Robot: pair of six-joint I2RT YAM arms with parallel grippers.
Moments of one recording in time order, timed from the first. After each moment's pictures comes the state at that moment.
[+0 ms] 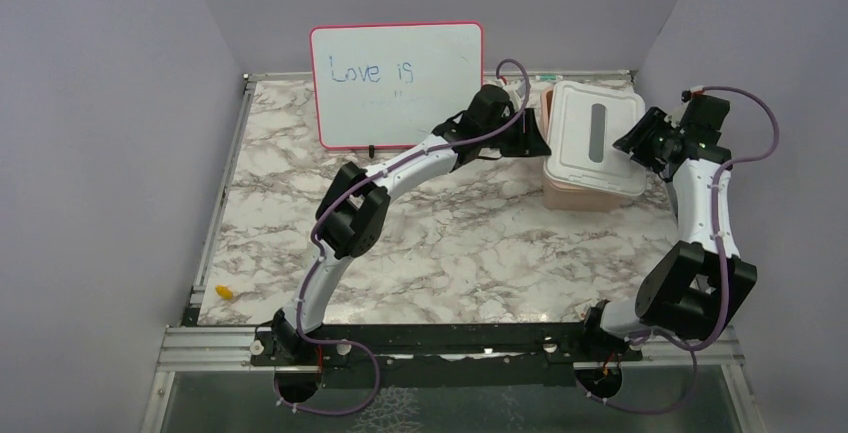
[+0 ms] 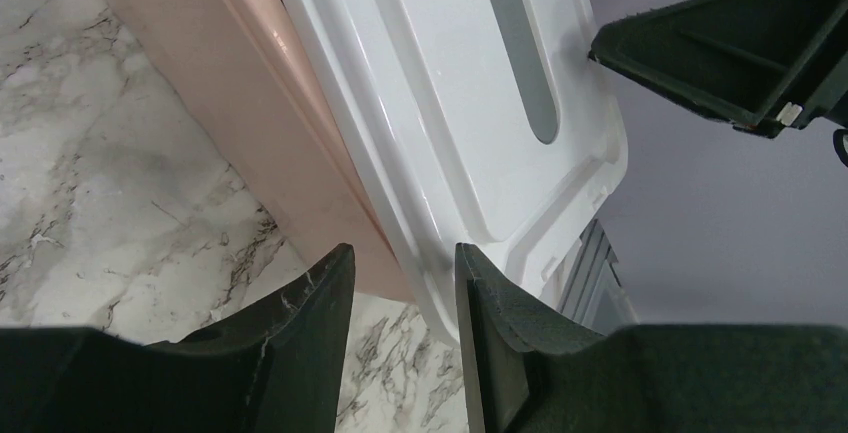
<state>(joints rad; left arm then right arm) -0.79 2.26 1.95 -0.06 0.41 -0.72 -0.40 1.38 1.19 -0.56 -0.31 0.29</state>
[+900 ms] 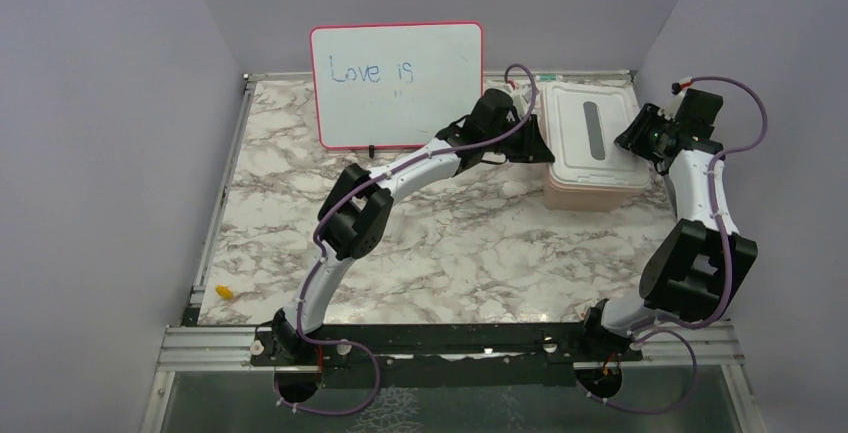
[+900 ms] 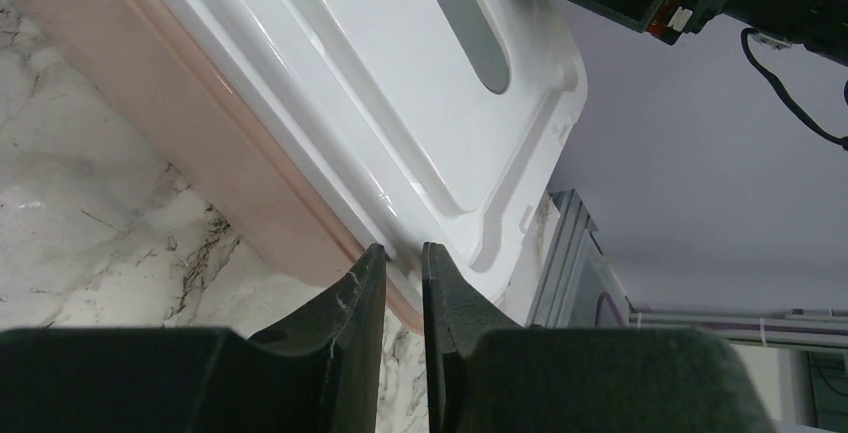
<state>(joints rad) -0.81 2.27 1.94 -0.01 0.49 -0.71 -0.38 1.50 1.22 -0.43 -0.30 0.17</state>
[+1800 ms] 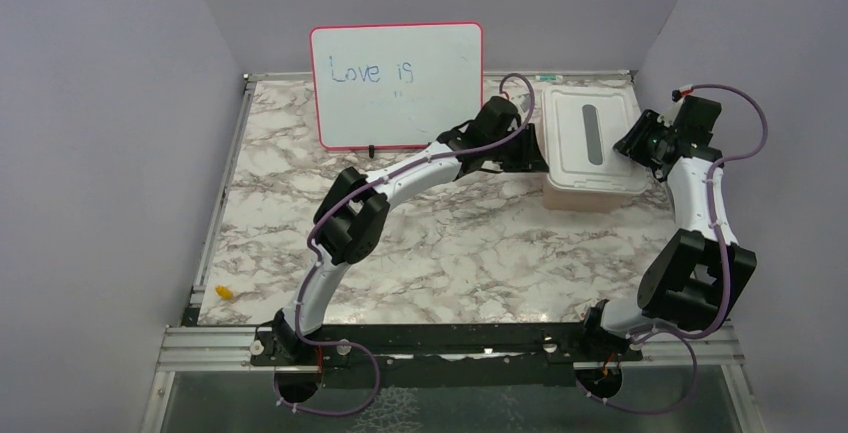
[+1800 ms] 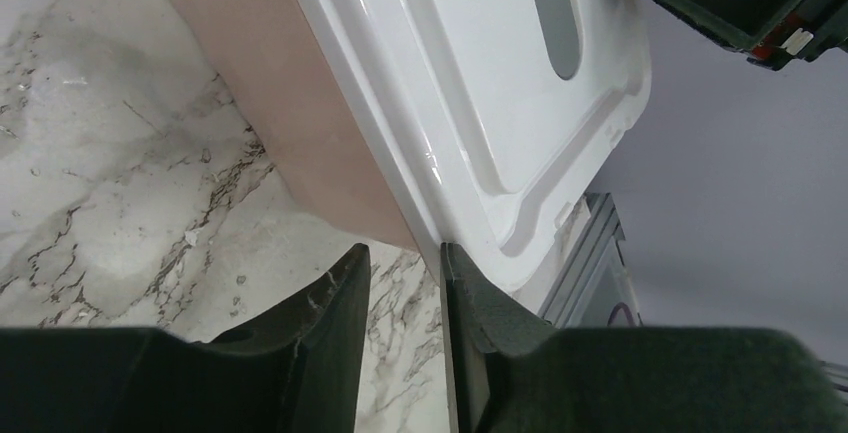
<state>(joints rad) -0.84 2.21 1.89 -0.17 0.36 -0.75 -0.38 1.45 1.17 -0.45 -0.28 0.20</state>
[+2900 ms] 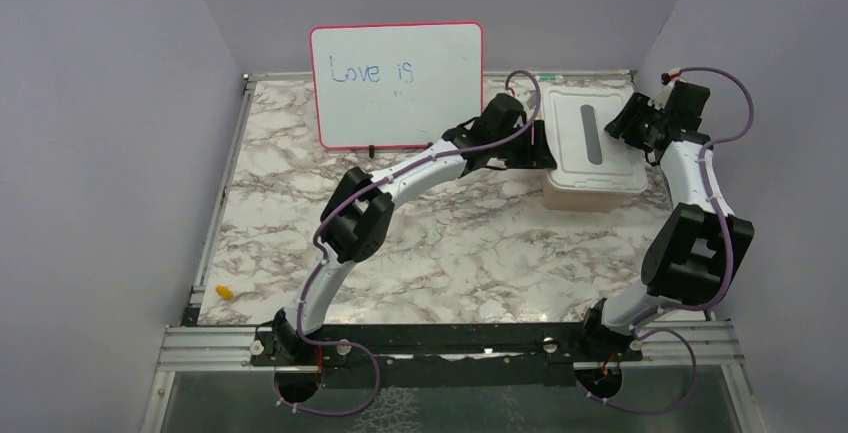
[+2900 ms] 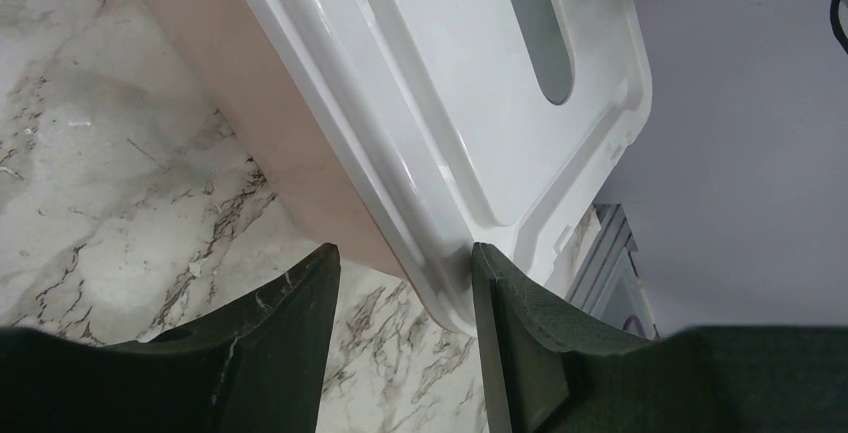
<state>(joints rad) -0.84 2.28 2.00 -0.21 0.33 -0.71 -0.34 1.60 1.25 -0.33 -0.30 0.19</state>
